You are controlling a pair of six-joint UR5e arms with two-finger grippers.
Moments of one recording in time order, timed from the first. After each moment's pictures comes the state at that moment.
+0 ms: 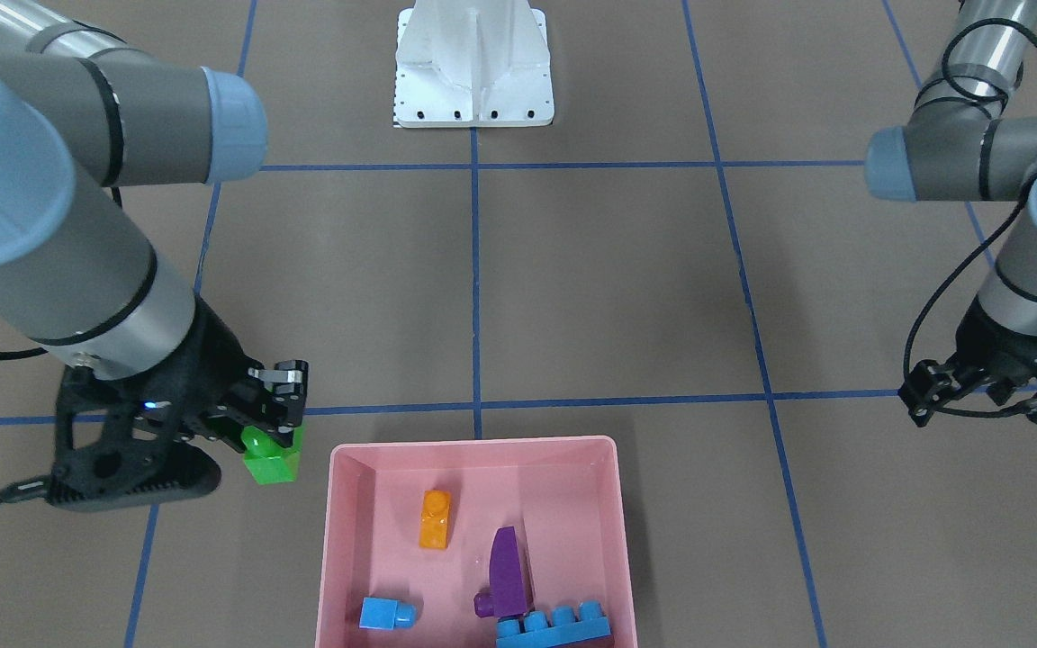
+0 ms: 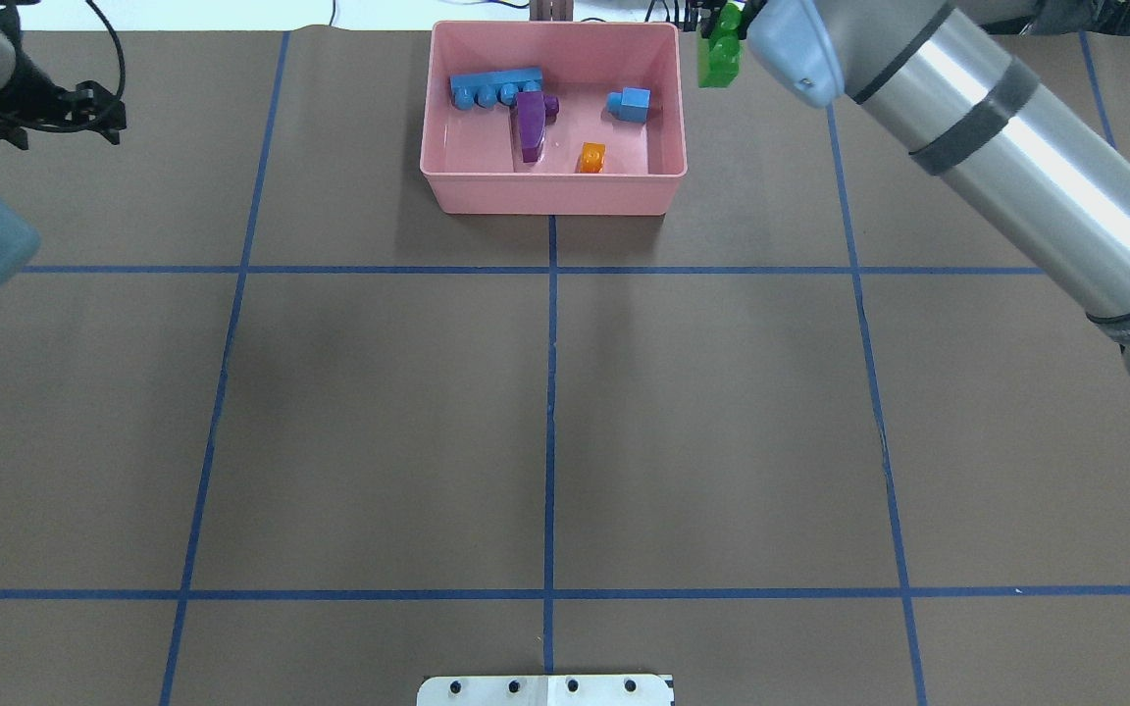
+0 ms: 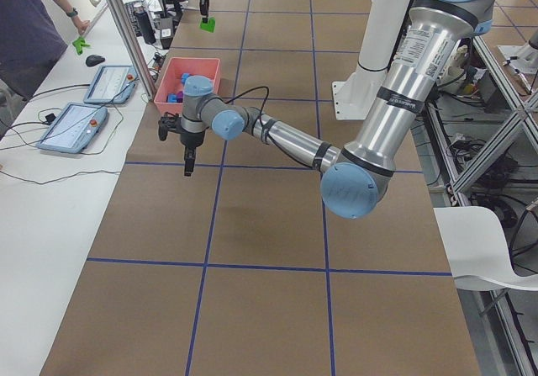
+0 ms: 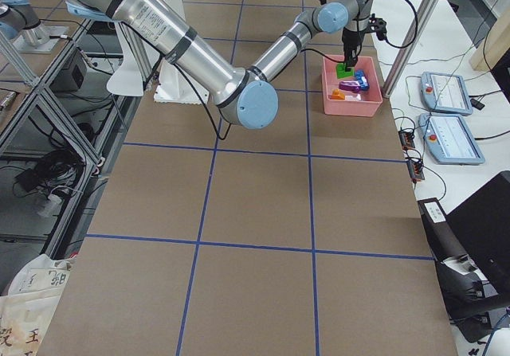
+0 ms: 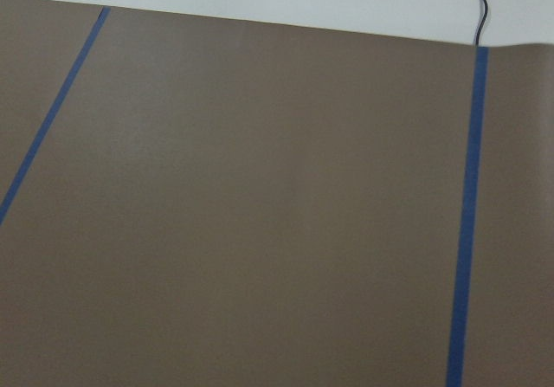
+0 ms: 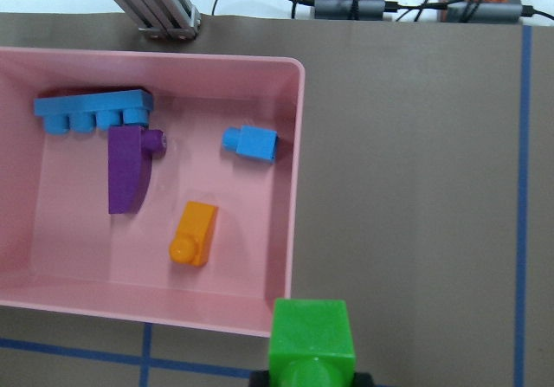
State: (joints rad) left arm -1.14 -1.95 -1.54 -1.76 -1.99 -0.79; right arm 1.03 -0.59 1.33 -1.63 2.19 0.76
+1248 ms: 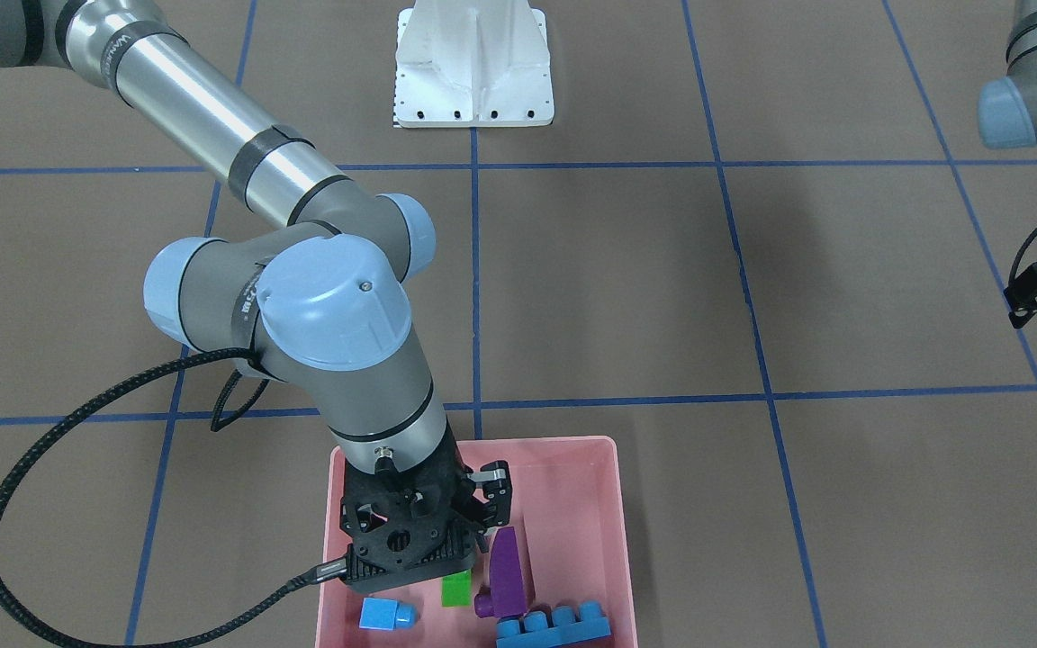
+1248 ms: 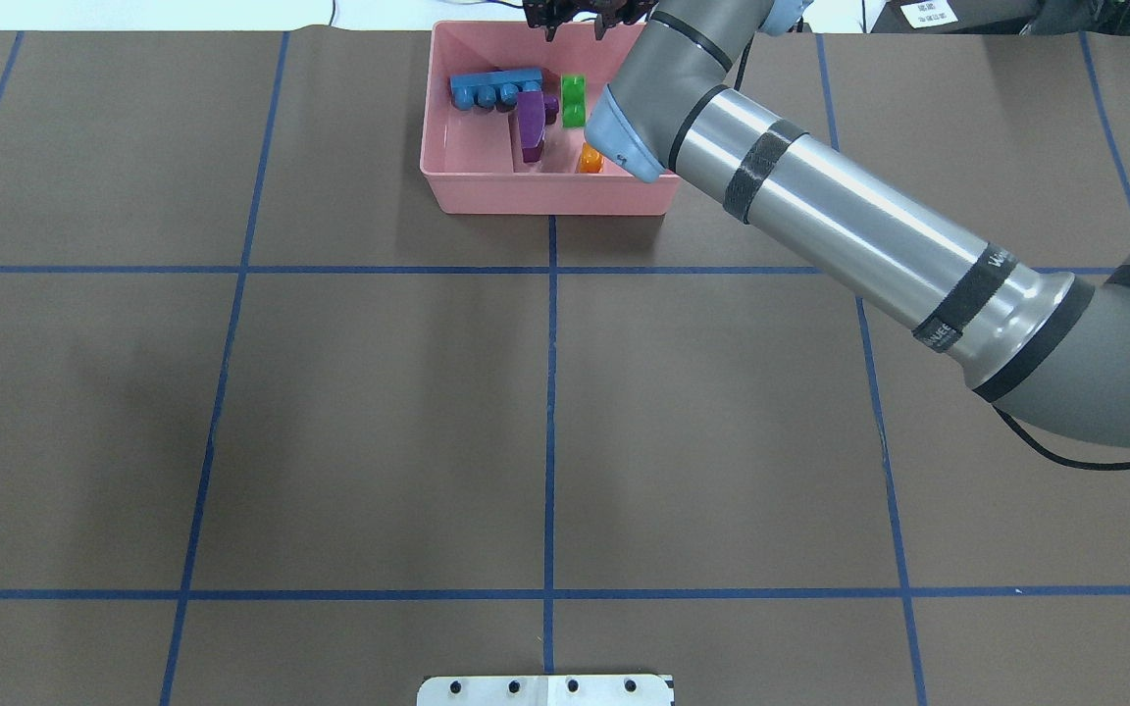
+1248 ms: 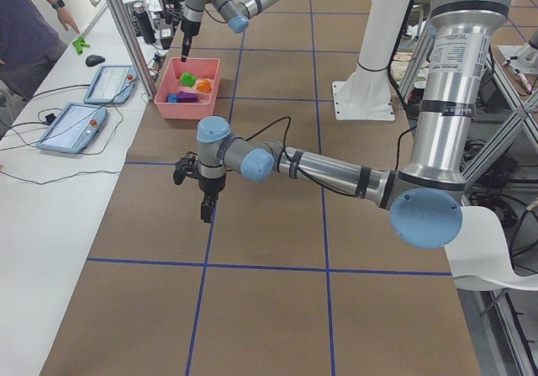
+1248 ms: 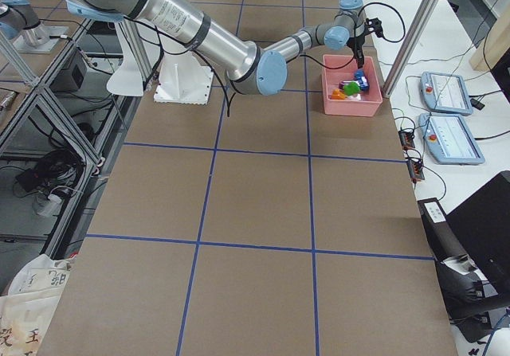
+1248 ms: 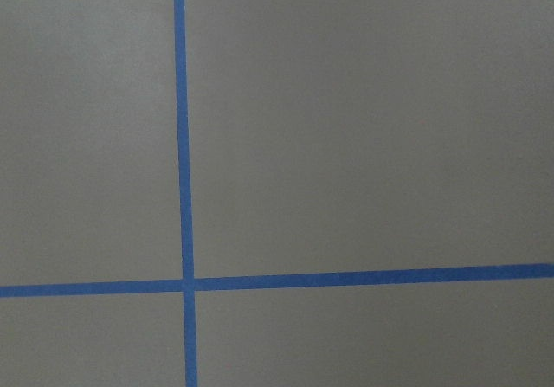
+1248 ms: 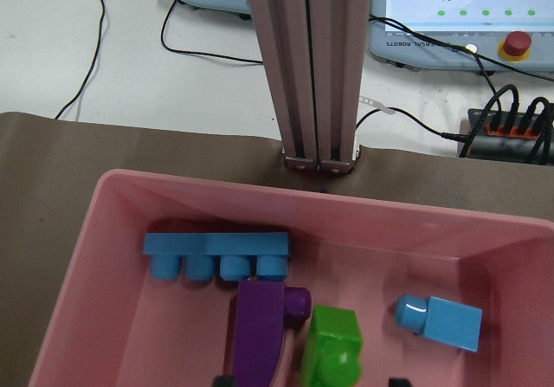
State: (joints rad) left arm -1.25 -1.68 -1.66 -1.75 -2.07 -0.41; right arm 0.88 -0.38 0.86 -1.08 1.92 0.92
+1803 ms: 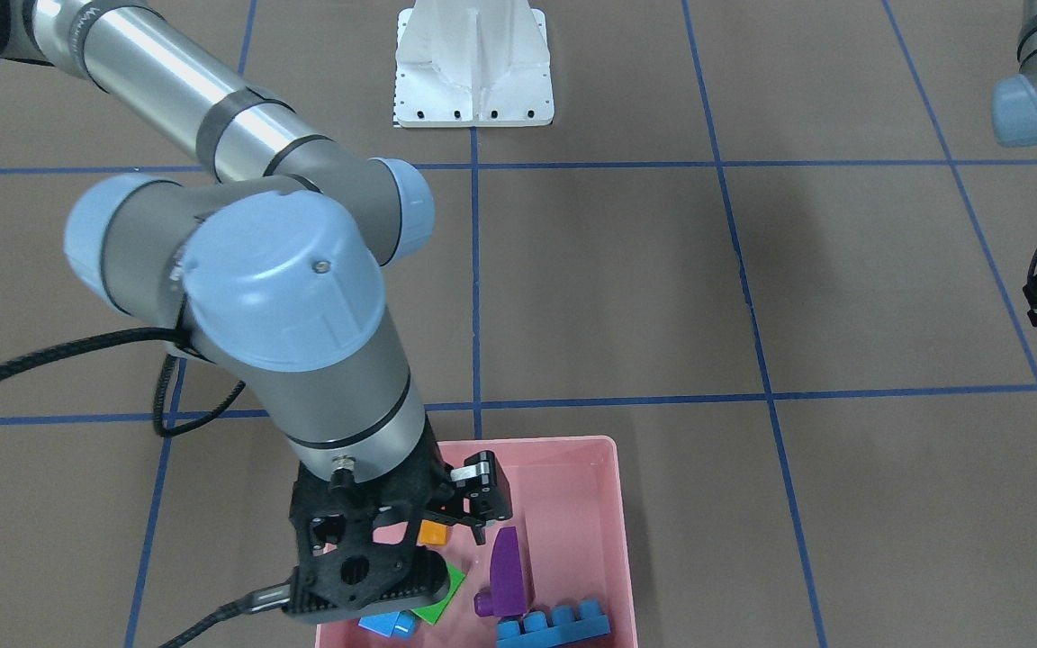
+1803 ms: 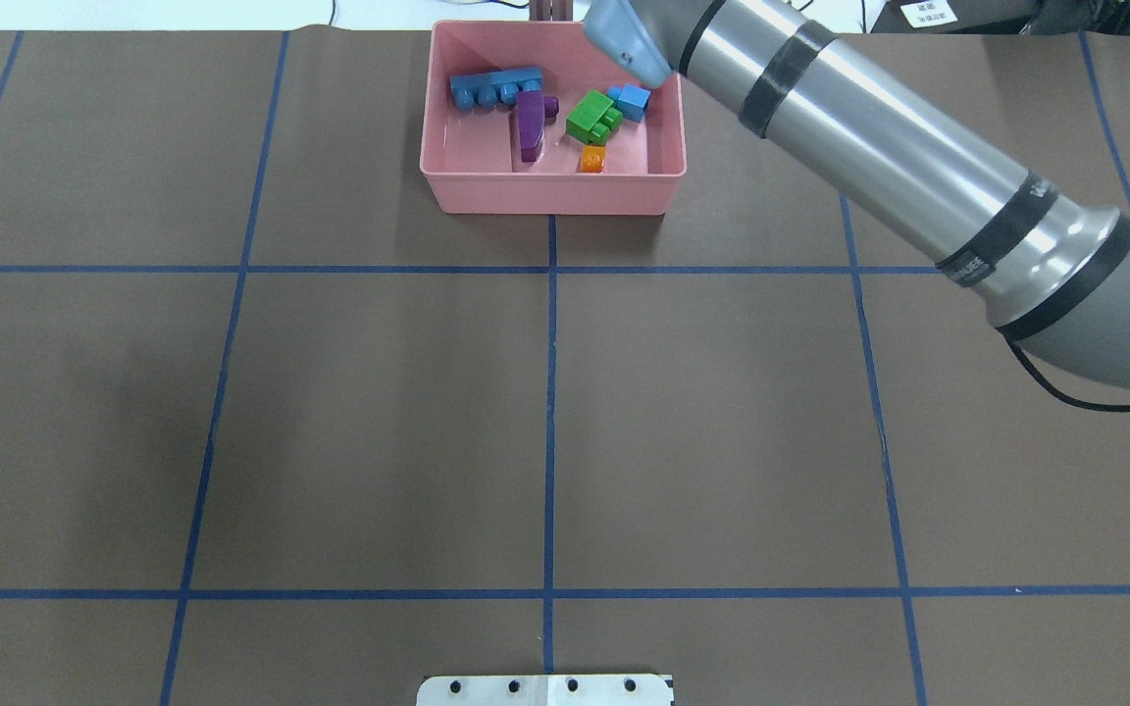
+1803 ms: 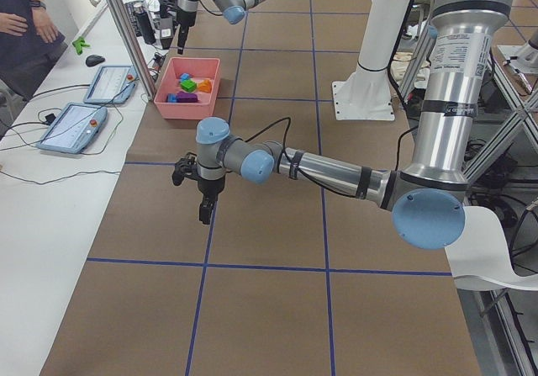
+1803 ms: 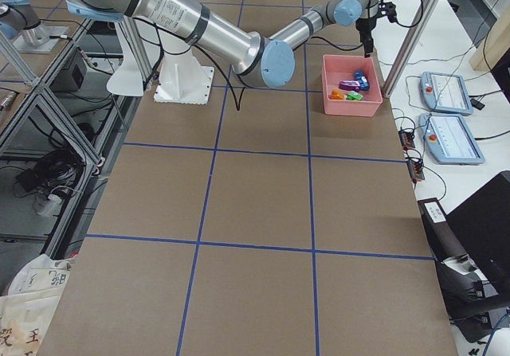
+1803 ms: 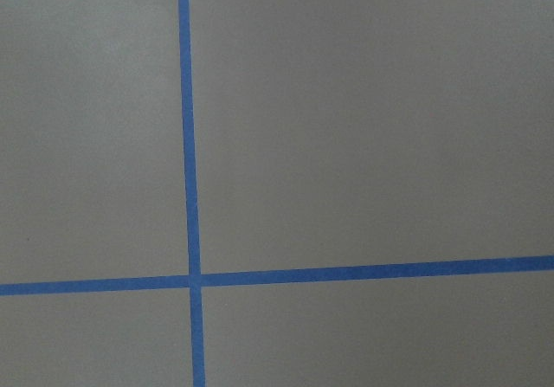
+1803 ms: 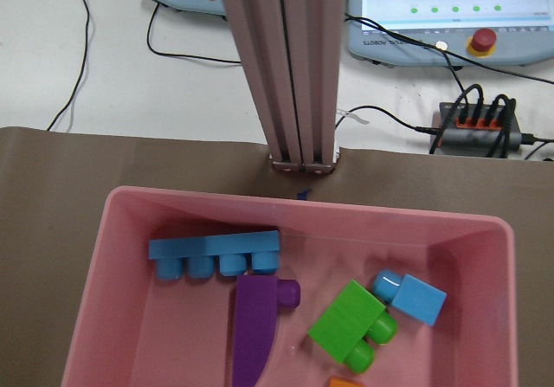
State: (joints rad) left arm -1.29 -1.68 -1.66 -1.75 -2.07 -0.32; right arm 1.01 -0.35 0.97 -1.39 2.10 0.83
